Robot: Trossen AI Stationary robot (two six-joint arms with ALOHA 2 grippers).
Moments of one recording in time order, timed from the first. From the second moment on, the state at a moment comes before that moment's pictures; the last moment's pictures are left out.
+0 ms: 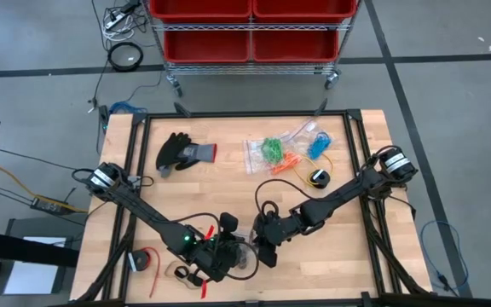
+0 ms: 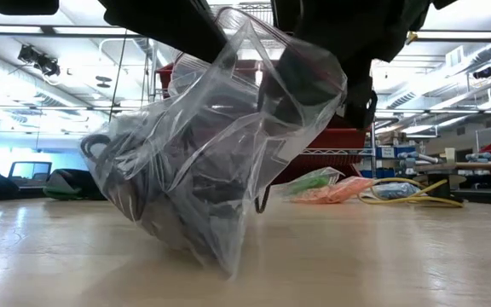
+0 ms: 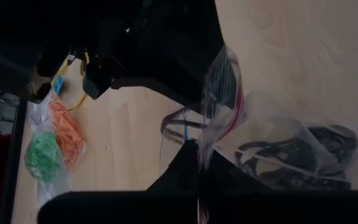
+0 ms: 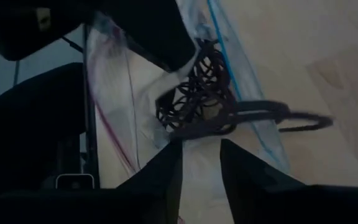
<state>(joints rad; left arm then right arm) -0.61 1.85 1.32 -0.41 -0.68 0.05 0.45 1.81 1.12 -0.05 0.08 0.81</state>
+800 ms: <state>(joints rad) -0.61 1.85 1.32 -0.41 -0.68 0.04 0.52 1.63 1.13 -0.10 0.26 0.76</state>
